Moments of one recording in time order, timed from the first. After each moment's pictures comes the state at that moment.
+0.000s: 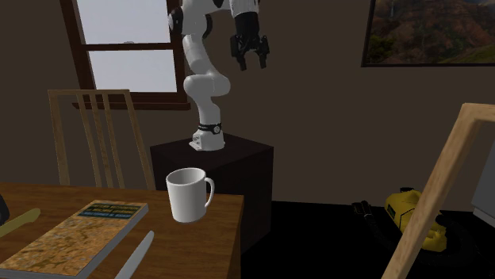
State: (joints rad) arm -0.04 -0.58 -0.18 -2.34 0.04 1.87 -0.14
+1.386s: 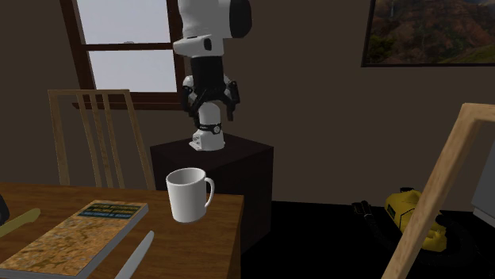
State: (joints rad) arm -0.15 0.06 -0.45 -2.08 0.12 2.11 -0.46
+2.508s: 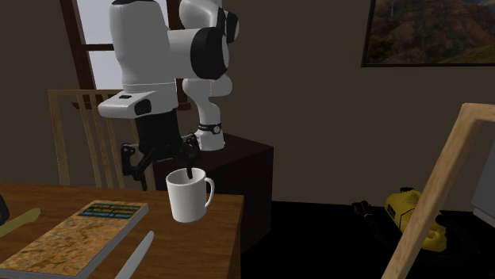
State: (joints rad) arm -0.35 0.56 -0.46 -1.70 0.31 2.12 -0.64
